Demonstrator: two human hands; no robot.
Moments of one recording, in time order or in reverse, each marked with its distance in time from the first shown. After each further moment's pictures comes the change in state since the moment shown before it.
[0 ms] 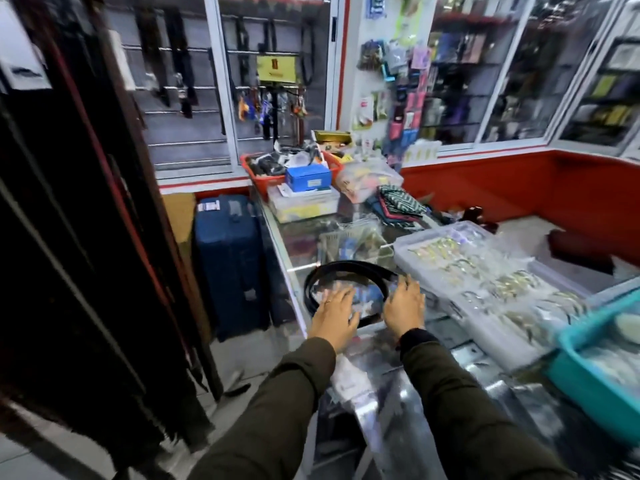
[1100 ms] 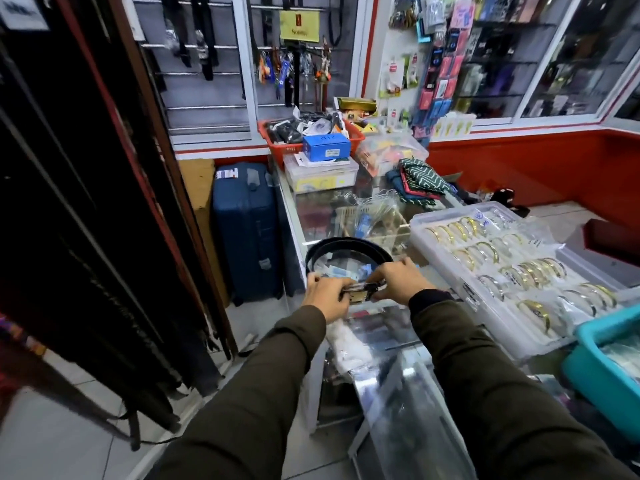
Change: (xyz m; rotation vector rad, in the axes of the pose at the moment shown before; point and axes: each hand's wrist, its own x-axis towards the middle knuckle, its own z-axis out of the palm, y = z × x) left_hand -0.009 -0.025 0.004 -0.026 0.032 -0.144; right_hand 0.014 -0.016 -0.018 -0.415 -0.357 -0.574
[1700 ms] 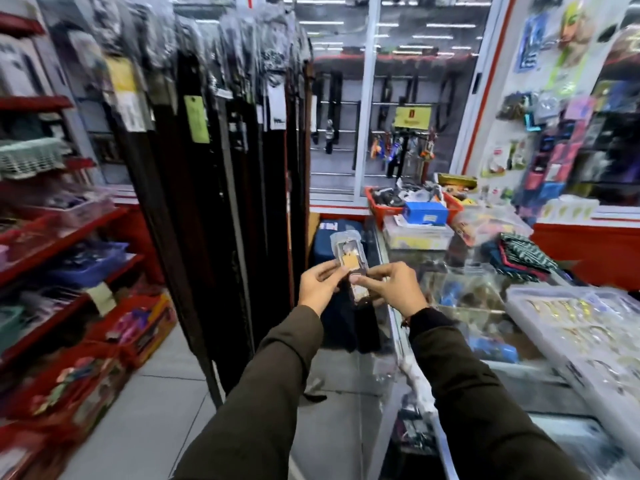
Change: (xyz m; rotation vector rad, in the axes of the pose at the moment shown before) left_hand -0.111 -0.052 -0.161 -1.106 0.690 -0.299; right_hand -0.014 -0.183 -0.062 1.053 0.300 -0.284
